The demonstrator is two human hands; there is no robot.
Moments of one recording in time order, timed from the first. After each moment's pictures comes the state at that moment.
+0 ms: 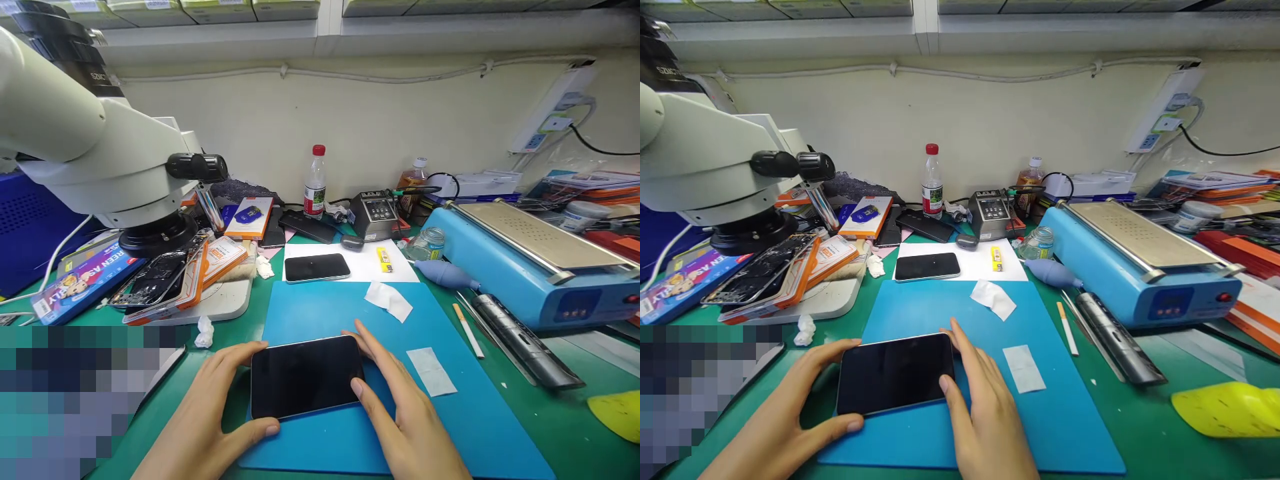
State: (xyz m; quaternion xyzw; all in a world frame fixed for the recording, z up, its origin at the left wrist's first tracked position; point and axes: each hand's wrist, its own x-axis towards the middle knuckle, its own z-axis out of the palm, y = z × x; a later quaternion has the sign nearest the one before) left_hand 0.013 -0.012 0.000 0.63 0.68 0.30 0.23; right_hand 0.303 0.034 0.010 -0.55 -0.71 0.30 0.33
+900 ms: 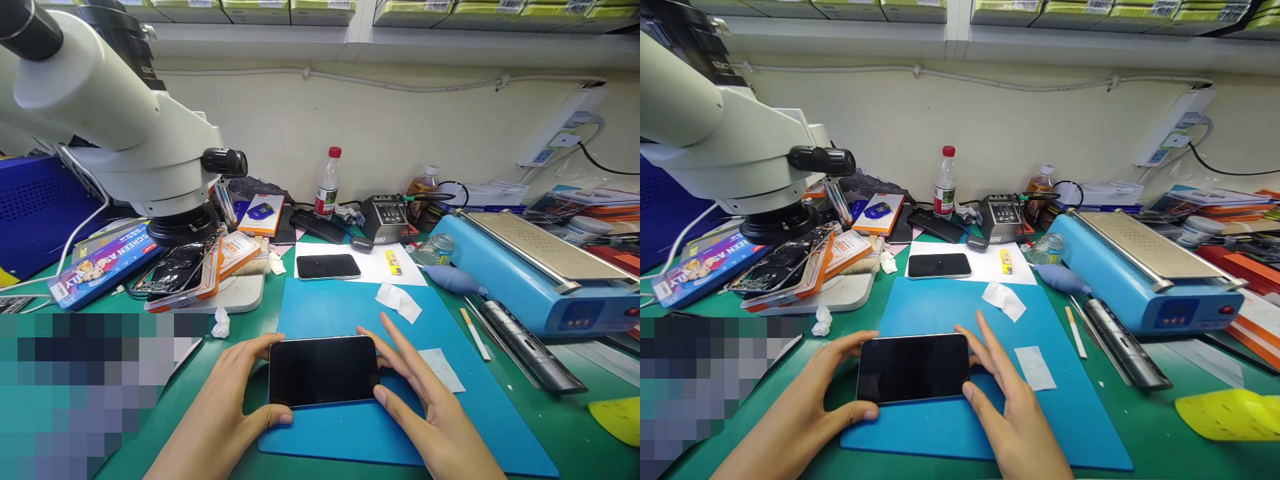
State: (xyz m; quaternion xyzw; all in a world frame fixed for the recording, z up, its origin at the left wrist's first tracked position) left_hand 0.012 -0.011 0.007 0.62 0.66 0.32 0.28; right_hand 0.312 0.031 0.020 -0.54 -0.61 0.48 0.31
